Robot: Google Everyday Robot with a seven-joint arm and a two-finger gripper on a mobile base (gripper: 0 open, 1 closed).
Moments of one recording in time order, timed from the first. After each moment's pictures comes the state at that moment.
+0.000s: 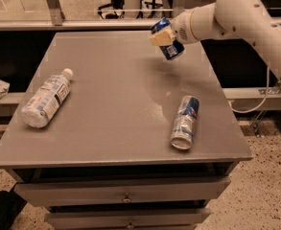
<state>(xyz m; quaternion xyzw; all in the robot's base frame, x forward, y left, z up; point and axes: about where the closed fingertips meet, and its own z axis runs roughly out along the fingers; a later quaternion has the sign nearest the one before) 0.760 -0.097 0.922 -0.38 0.76 0.14 0.50</state>
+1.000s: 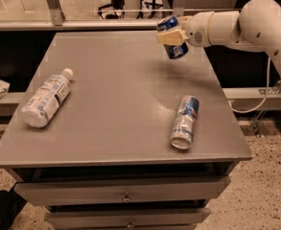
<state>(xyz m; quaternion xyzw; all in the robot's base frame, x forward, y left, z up) 0.744 -0.112 0.937 -0.40 0.70 0.23 0.55</state>
